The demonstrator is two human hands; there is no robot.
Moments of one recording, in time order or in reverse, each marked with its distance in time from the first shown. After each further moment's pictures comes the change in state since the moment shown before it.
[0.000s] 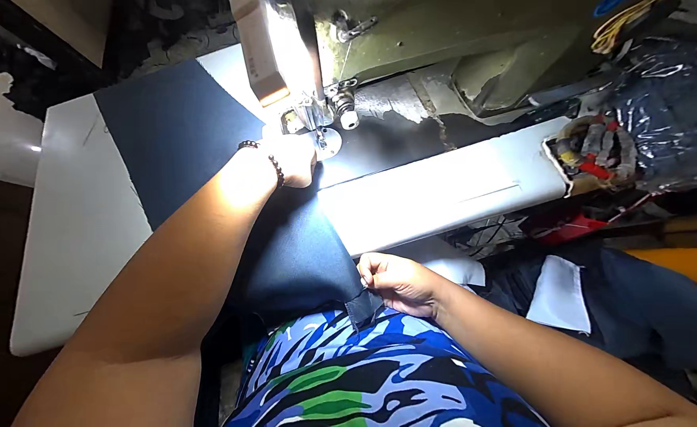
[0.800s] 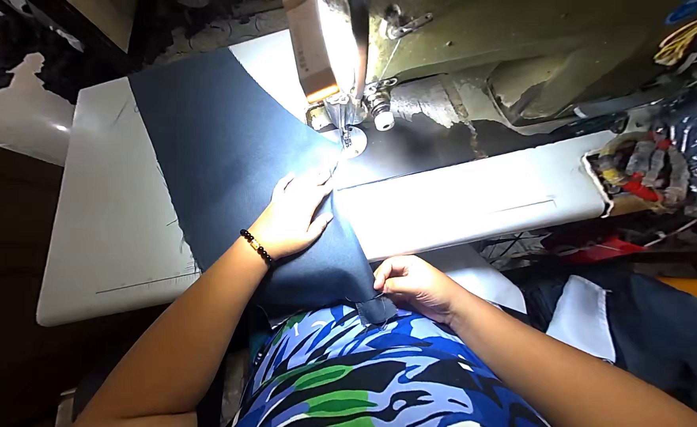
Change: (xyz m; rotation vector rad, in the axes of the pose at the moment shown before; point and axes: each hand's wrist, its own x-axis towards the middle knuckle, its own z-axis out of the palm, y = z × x) left_hand -0.047 0.005 0.142 -0.382 0.731 0.215; right_hand 0.002 -0.004 0.001 -0.213 0.151 -0.034
